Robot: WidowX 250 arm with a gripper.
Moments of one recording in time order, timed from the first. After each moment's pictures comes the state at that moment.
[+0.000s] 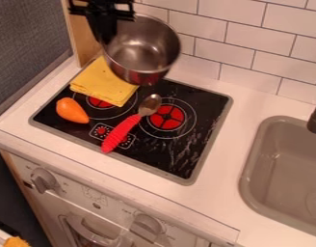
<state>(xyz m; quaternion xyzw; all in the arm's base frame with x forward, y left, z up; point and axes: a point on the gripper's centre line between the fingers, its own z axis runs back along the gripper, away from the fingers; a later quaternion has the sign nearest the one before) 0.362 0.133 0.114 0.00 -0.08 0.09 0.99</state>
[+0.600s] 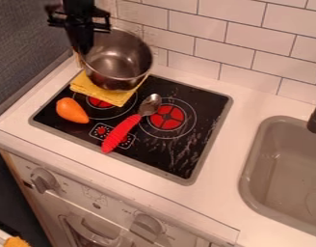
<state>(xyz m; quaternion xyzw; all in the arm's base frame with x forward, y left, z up) 0.362 0.175 0.077 0.02 -0.04 0.13 0.99</state>
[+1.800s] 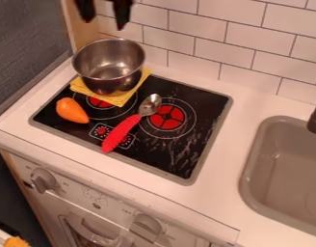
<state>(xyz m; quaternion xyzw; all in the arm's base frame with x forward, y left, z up) 0.372 0.119 0.135 0.02 -0.10 0.02 0.99</state>
